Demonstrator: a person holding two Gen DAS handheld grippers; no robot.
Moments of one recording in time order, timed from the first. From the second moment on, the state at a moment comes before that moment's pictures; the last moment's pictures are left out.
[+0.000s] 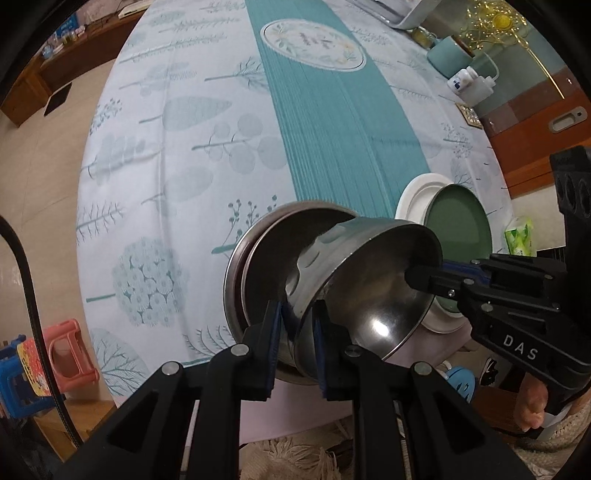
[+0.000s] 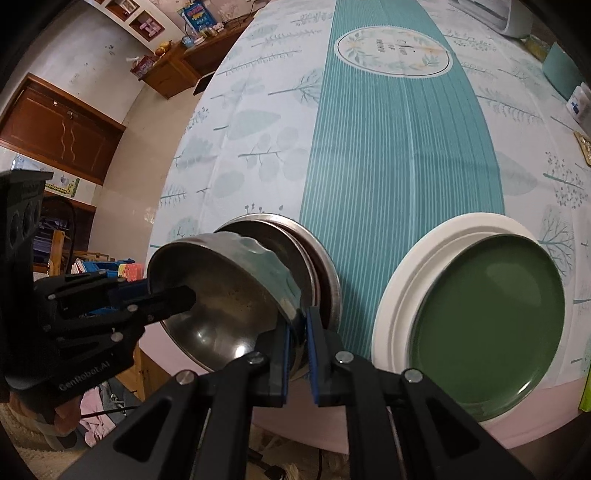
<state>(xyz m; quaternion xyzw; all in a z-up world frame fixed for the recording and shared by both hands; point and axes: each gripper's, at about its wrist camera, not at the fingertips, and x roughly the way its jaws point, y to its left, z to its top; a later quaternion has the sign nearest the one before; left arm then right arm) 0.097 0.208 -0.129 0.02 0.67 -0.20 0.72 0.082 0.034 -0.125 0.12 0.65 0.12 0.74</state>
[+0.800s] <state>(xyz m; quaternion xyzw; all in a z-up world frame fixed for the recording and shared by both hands) 0.100 0.217 -0.108 0.05 0.63 -0.17 0.75 0.090 0.042 -0.115 0.07 0.64 0.11 0.76</state>
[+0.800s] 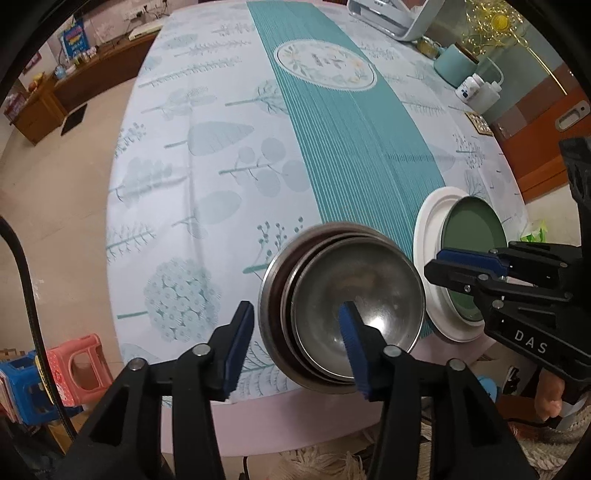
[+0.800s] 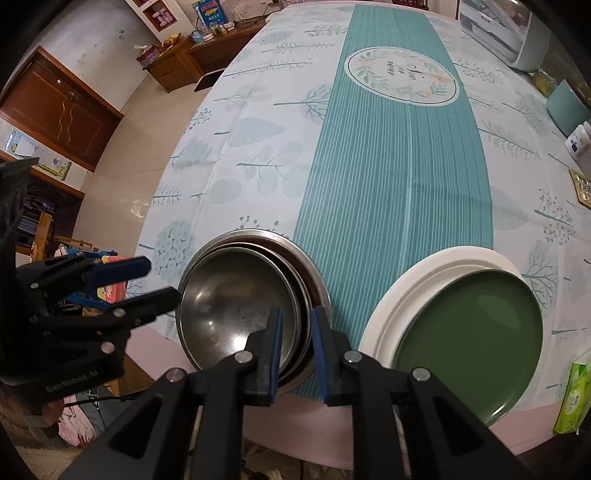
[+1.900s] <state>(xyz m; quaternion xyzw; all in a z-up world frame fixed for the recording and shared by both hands) 0.085 0.239 -0.112 -0.02 0.58 -0.14 0.80 0.062 0.024 -0.112 0.10 0.58 0.13 0.80</state>
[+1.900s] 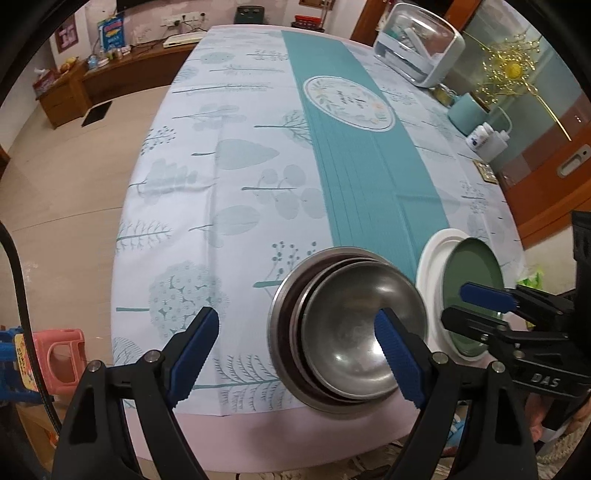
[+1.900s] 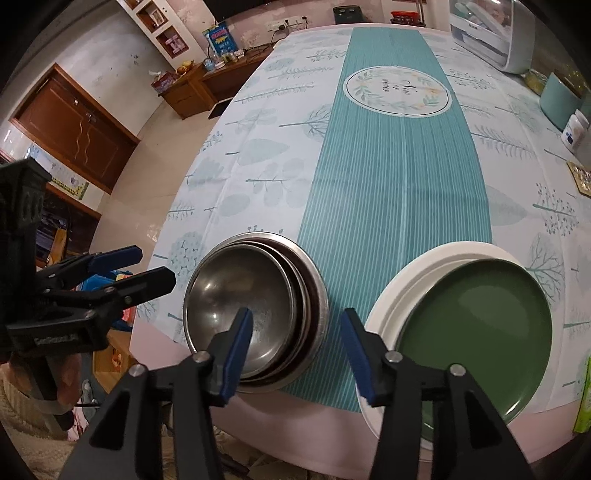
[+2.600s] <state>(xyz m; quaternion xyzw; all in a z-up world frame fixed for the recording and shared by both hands) 0.084 0.239 -0.164 -0.03 0.63 -0.12 0.77 0.072 0.023 -0.163 0.16 0.62 0.14 0.75</state>
